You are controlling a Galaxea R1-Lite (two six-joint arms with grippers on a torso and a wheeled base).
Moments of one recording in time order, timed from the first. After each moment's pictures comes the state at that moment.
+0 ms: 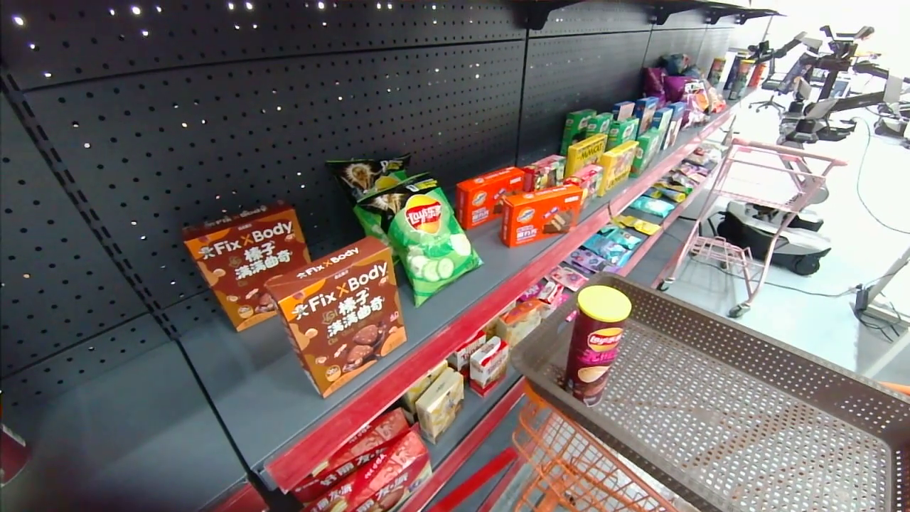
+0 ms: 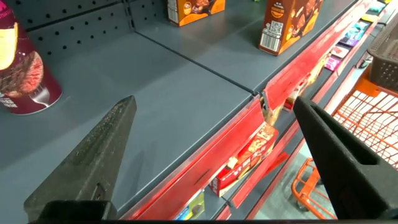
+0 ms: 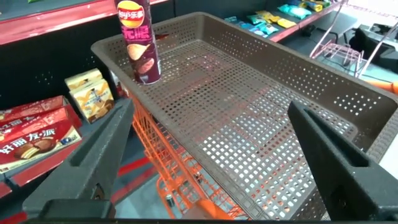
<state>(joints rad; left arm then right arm) 0.00 0.00 0.00 0.00 0.02 -0.02 0.01 0.00 0.00 0.00 0.08 -0.04</state>
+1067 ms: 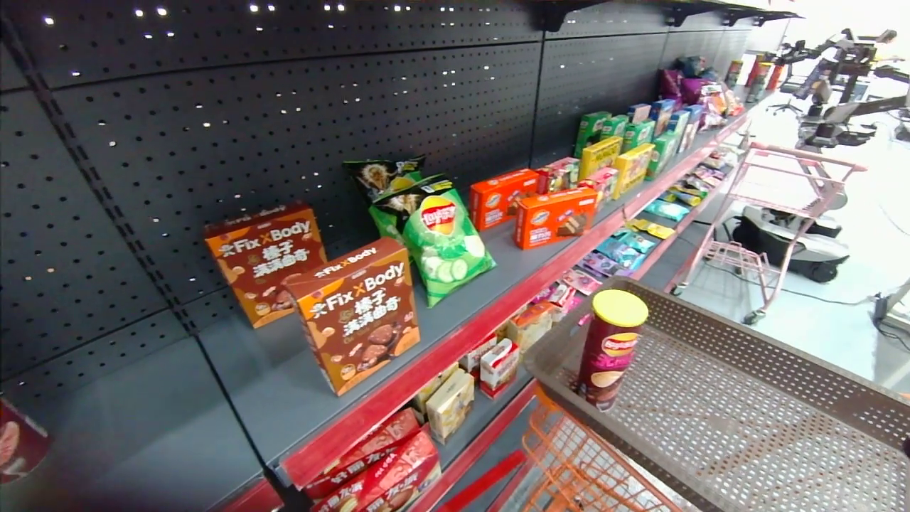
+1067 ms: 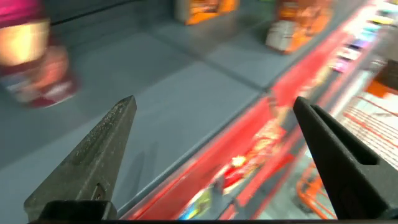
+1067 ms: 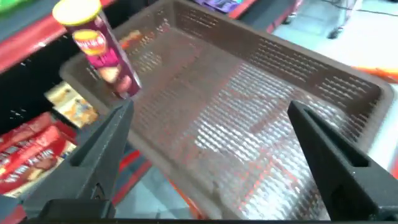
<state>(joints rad) 0.00 0.00 0.00 0.00 0.02 -0.02 -0.11 0.63 -0.27 -0.13 0.06 0.06</state>
